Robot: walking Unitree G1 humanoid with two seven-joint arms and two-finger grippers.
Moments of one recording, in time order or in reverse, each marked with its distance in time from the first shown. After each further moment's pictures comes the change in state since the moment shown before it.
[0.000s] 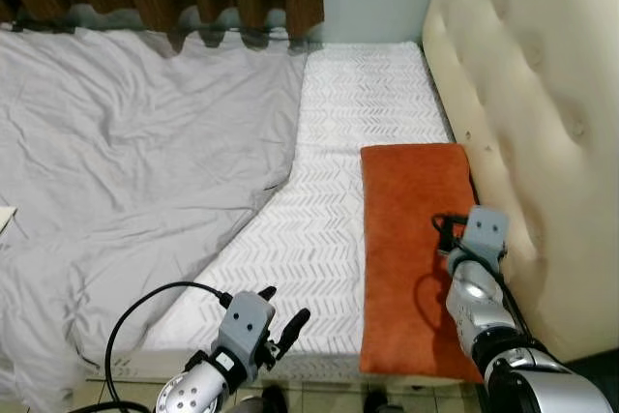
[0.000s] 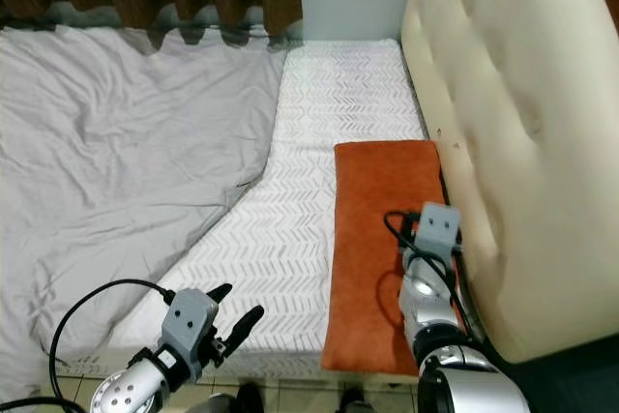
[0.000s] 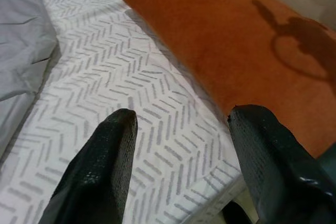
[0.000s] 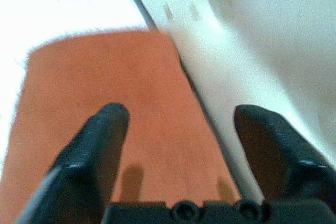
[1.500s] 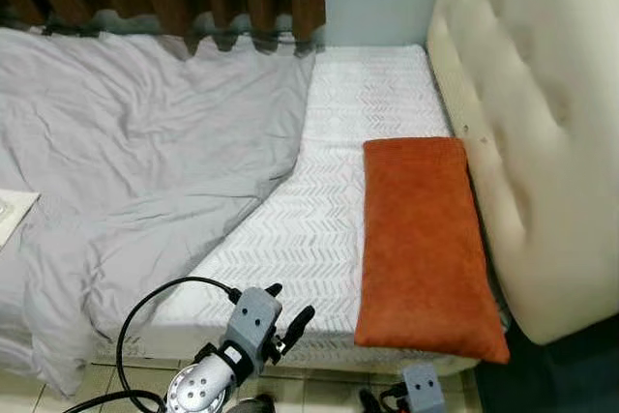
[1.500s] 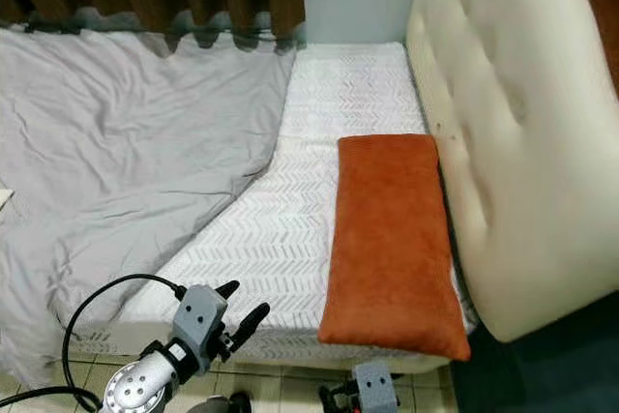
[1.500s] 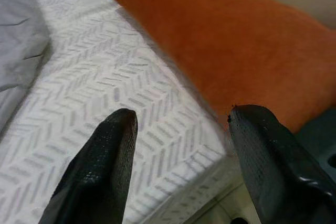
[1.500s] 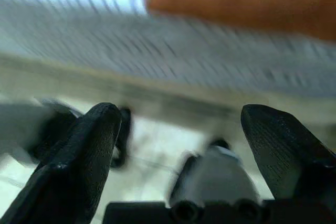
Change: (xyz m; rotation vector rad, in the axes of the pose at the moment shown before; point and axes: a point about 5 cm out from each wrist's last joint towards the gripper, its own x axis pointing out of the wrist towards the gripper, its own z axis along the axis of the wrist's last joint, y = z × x) left arm 0.015 0.000 -0.007 0.011 -0.005 -0.029; right arm -0.170 0.005 -0.155 -0.101 0.583 0.652
